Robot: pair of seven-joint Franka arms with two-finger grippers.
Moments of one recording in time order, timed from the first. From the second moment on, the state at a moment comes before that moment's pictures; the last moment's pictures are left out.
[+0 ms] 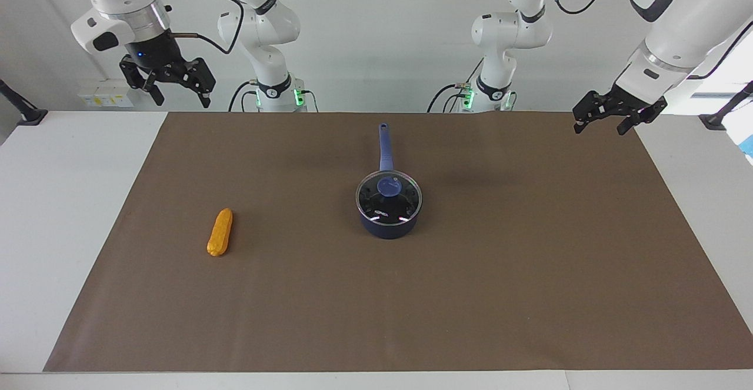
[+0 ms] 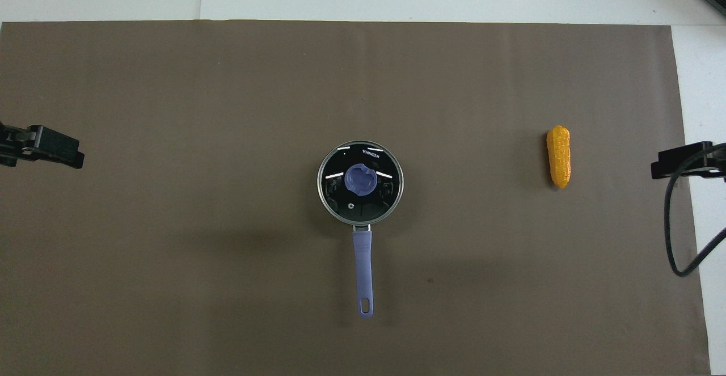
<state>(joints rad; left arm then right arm) -0.07 0.05 0.04 -1.49 -0.02 1.46 0.07 0.10 -0.06 -0.12 -1.55 -0.02 1.48 0.04</state>
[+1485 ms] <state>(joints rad) -0.08 0.03 0.03 -1.54 -0.02 1.47 0.09 0.10 -0.06 -0.12 -1.55 -0.02 1.48 0.04</state>
